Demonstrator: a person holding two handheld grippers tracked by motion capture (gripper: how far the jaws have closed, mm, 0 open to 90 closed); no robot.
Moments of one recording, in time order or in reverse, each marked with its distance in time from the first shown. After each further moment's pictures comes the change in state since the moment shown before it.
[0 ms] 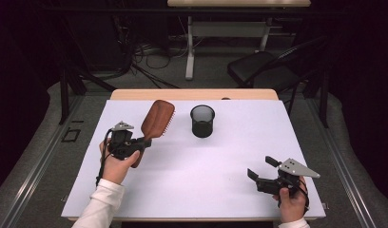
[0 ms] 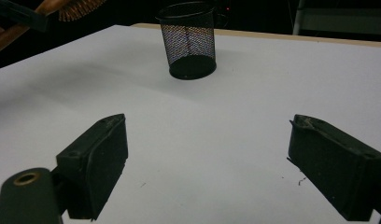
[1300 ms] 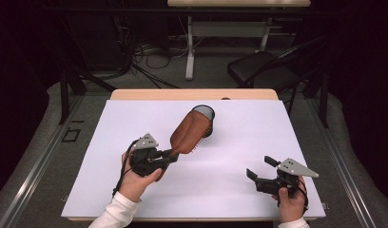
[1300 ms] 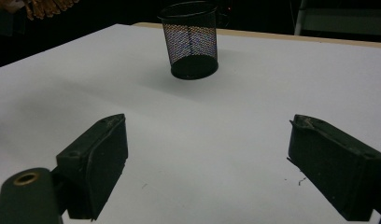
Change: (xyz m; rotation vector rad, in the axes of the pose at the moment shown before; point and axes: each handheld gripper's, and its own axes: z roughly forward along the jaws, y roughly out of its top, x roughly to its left) left arm -0.081 -0.011 0.007 -0.043 -0.213 0.194; right arm 0.001 0.000 0.002 0.009 0.004 -0.010
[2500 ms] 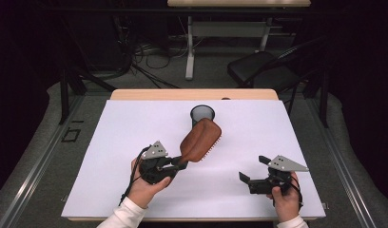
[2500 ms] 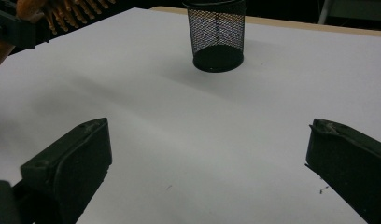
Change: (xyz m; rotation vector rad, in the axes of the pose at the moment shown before) left arm -0.019 -0.011 0.018 -0.016 -0.046 0.050; right arm 0.014 0.011 0.014 0.070 0.067 -0.020
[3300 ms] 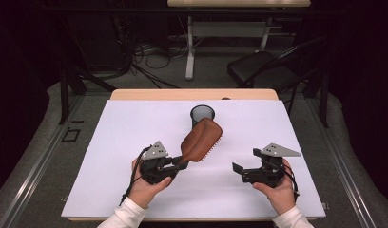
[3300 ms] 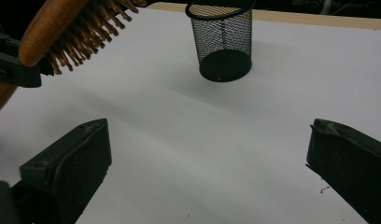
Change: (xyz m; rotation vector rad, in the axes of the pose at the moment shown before) left arm -0.001 0.000 0.001 -0.013 -0.005 0.006; right arm 0.009 0.037 0.016 0.063 0.004 0.070
